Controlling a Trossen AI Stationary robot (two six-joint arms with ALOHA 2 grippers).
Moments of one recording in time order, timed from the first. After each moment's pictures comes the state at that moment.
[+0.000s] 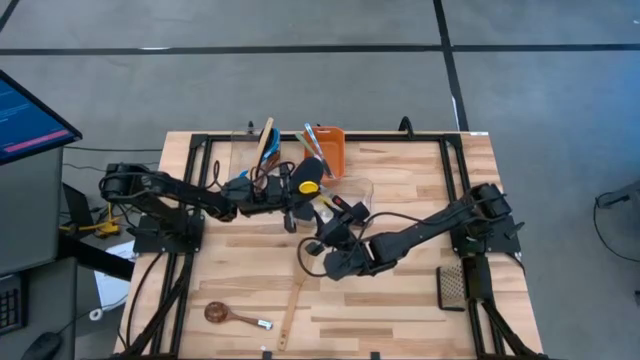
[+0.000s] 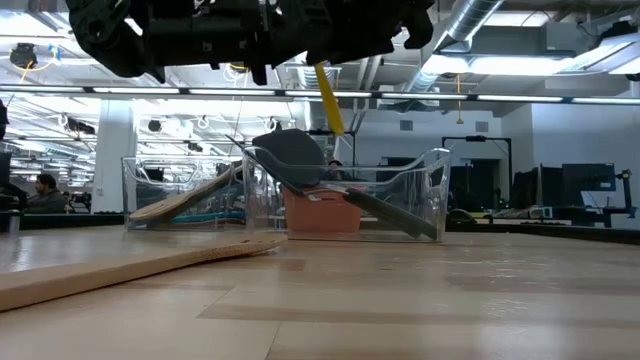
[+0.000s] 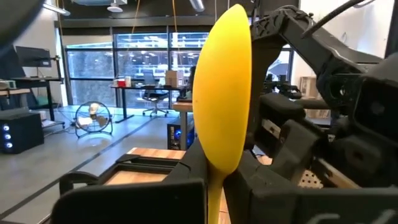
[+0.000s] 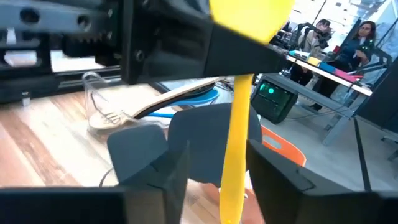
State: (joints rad) left arm 0.04 1.48 0.56 1.12 -0.10 0.01; right arm 0.37 1.91 1.33 -0.04 1.30 0.30
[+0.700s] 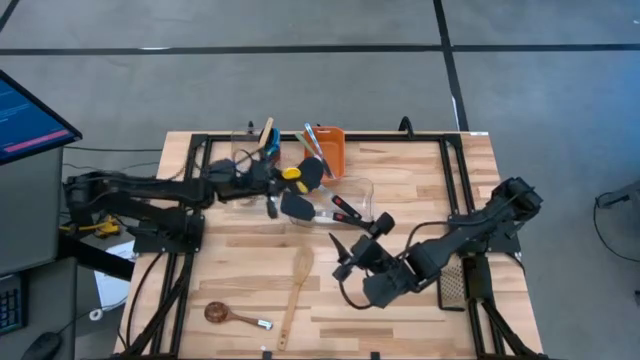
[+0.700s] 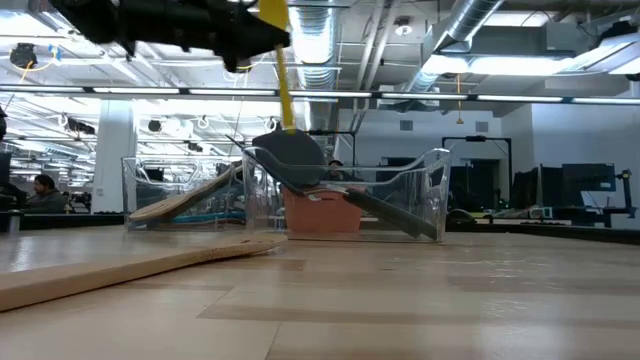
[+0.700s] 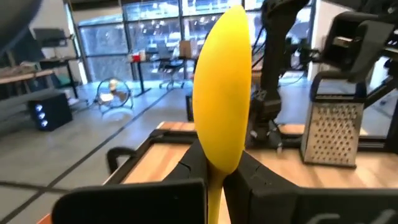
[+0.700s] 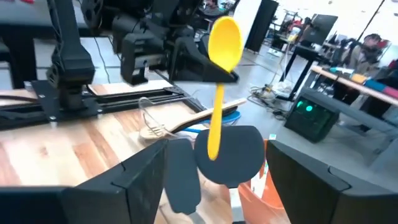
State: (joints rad) left arm 0.16 1.16 0.56 0.65 -0.06 0.07; right arm 0.57 1.69 1.33 -0.24 1.31 0.33
